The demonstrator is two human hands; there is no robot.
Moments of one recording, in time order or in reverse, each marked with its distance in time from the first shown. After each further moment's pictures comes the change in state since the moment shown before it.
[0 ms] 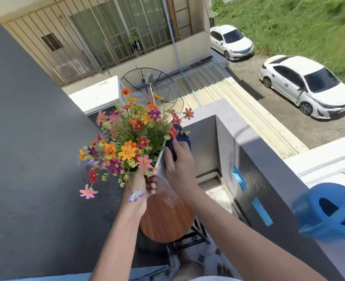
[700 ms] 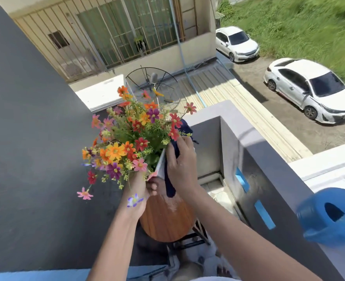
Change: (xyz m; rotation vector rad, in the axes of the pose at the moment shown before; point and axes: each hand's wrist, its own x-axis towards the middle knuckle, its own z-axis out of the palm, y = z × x) left_hand -0.012 0.002 -0.011 -0.007 0.001 0.086; right_hand 0.003 -0.023 0.000 0.096 0.085 -0.053
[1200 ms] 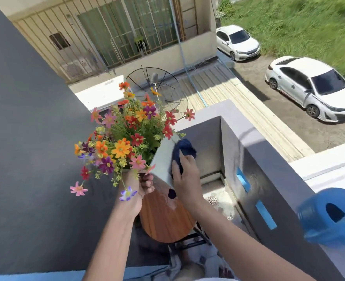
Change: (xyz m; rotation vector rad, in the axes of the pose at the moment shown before) left_hand 0.003 0.012 0.001 -0.128 -0.011 -0.005; right_hand -0.030 0.043 -0.004 -0.114 -0.126 0.106
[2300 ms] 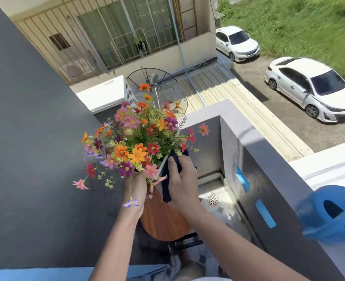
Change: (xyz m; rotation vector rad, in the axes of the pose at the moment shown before) left_hand -0.004 -0.024 -0.008 0.300 0.089 0.130; right_hand -0.018 -0.041 -0.009 0.270 0.044 0.113
